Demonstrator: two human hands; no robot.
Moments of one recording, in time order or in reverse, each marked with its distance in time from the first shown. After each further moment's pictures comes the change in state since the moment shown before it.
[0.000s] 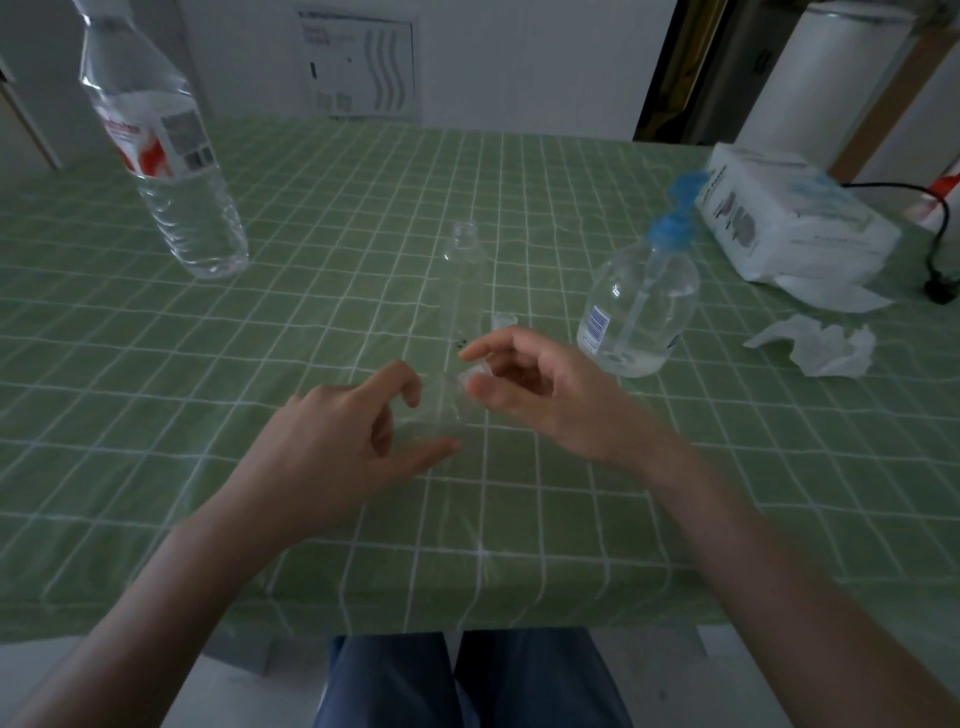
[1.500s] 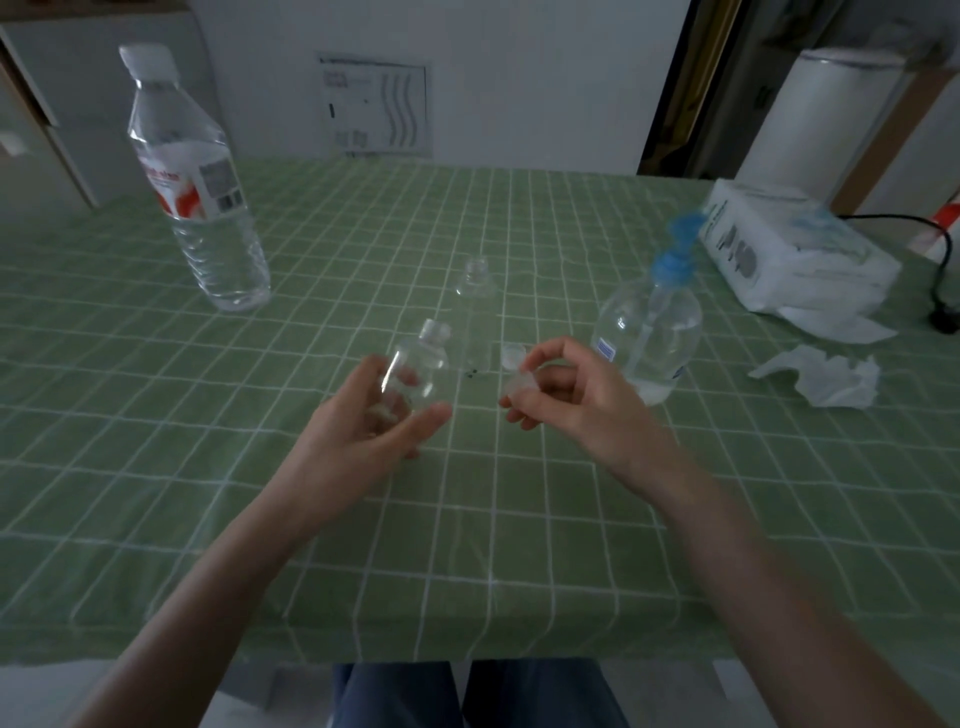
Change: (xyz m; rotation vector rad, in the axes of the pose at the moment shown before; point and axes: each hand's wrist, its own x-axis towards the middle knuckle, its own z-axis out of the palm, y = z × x) left_hand 0.011 0.000 0.002 -0.763 0.057 -0.166; right_hand 0.005 0.013 -0.012 0.174 0.215 0.049
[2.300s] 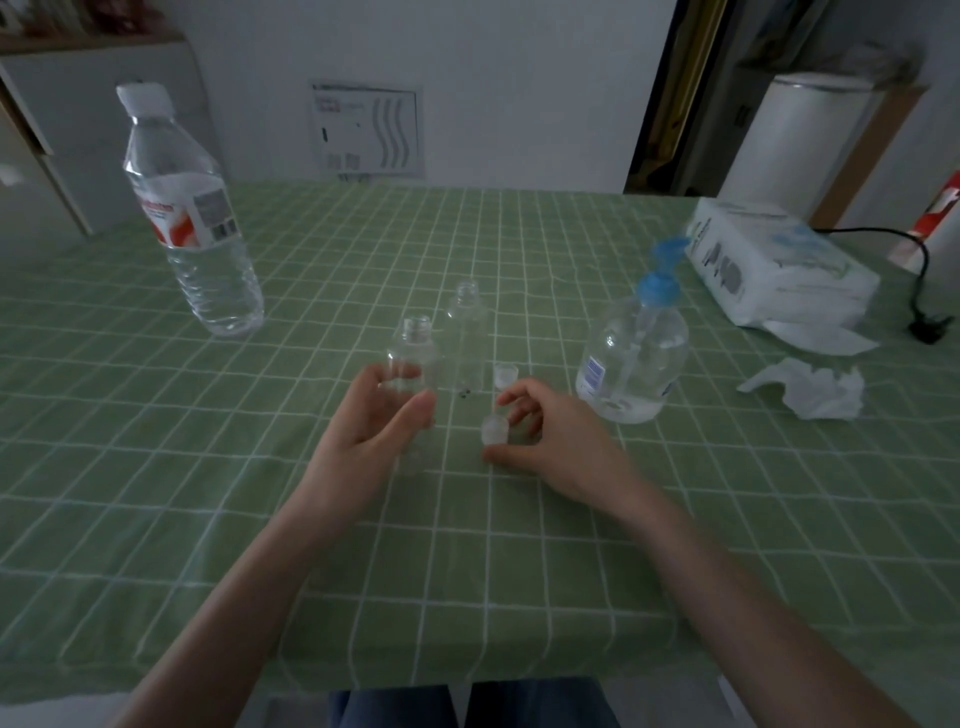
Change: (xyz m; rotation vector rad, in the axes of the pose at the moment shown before) left_hand 0.016 -0.005 0.013 -0.150 0.098 0.080; right_hand 0.011 0.015 0.011 -0.611 0.043 0.017
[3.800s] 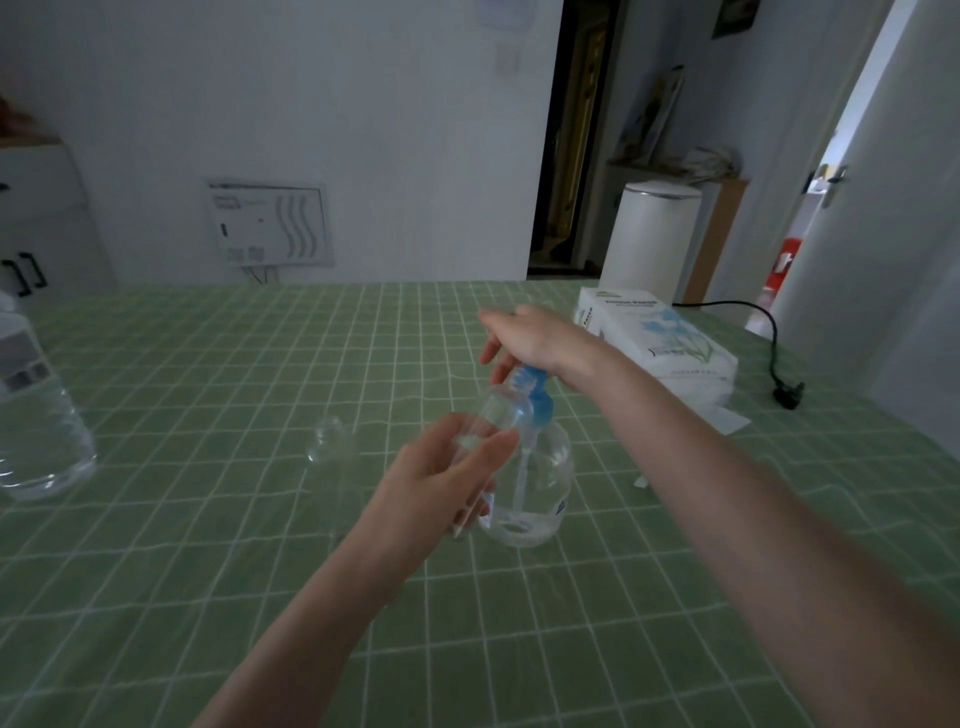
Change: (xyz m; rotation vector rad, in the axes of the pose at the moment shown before) left_hand 0.075 0.055 0.110 -0.117 -0.336 -0.100; right_hand 0.108 -0.007 -0.153 -0.049 0.090 0.323
